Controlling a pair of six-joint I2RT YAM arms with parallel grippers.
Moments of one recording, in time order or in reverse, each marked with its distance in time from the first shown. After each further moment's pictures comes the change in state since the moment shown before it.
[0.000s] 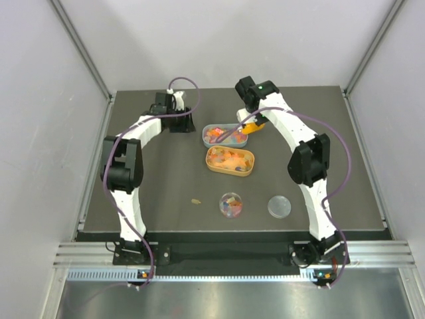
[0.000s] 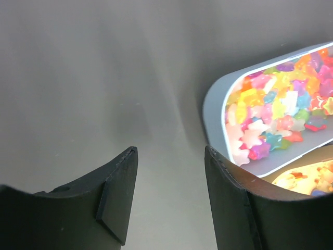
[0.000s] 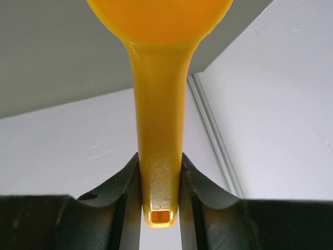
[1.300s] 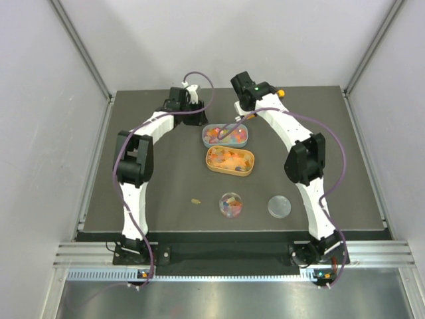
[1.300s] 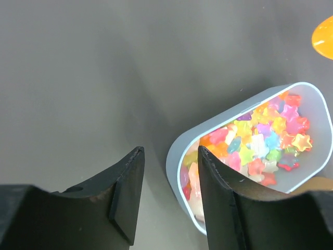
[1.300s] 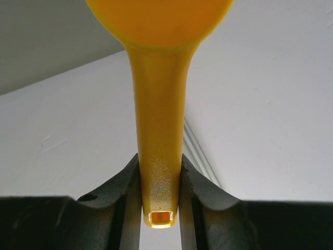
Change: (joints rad) left arm -0.087 0.132 0.163 0.090 0.013 -0.004; right arm 0.013 0.069 0.070 0.239 0.206 -0.198
